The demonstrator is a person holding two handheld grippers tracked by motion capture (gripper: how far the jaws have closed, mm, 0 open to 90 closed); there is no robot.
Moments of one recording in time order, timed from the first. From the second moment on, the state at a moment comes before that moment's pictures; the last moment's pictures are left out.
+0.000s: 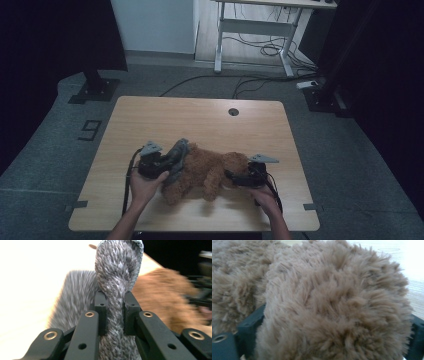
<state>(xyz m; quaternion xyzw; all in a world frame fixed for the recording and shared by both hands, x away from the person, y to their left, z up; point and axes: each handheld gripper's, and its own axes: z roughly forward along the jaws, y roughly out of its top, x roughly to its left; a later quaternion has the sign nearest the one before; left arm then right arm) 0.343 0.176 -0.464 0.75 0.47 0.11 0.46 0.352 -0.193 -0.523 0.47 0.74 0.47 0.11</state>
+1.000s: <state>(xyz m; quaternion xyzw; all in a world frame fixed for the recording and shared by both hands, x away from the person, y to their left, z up) 0.375 0.179 -0.479 0.69 0.49 0.05 0.52 0.350 -0.182 -0.531 0.37 0.72 0.54 0.24</state>
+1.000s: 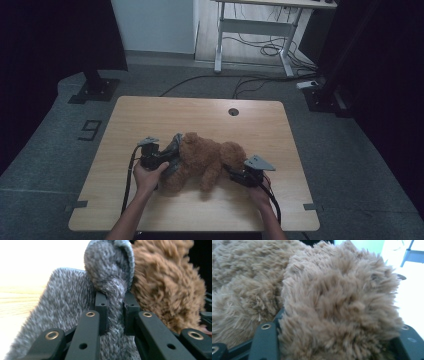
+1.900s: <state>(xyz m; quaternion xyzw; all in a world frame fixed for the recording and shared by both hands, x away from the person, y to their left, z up) 0.366 -0.002 -0.452 0.81 0.34 0.11 0.47 0.335 -0.193 -0.538 0.37 0.73 0.53 0.23</state>
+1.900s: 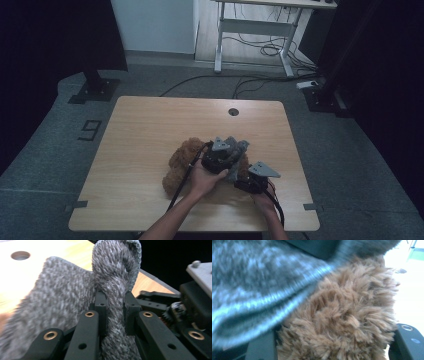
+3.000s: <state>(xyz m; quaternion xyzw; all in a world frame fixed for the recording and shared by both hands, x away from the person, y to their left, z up) 0.364 0.187 -0.493 0.73 0.49 0.09 0.48 0.335 -0.193 -0.540 0.37 0.72 0.54 0.23</state>
